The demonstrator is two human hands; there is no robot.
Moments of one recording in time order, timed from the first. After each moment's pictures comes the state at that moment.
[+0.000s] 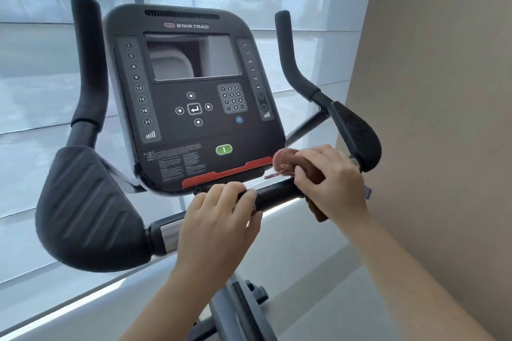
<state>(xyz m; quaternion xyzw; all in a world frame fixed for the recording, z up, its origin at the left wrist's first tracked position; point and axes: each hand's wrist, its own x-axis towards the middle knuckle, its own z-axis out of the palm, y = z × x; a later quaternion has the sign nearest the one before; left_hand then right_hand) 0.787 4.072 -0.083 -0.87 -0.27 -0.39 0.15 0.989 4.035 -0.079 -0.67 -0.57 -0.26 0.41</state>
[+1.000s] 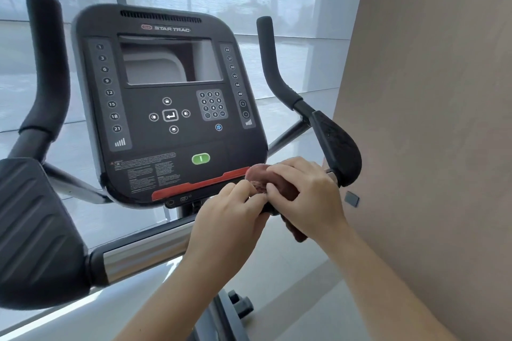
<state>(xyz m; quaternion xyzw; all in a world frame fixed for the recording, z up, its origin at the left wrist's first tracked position) 0.849 4.075 -0.069 -0.91 -0.25 -0.34 0.02 1.005 4.039 -0.074 -0.66 -0.60 -0.22 0.40</state>
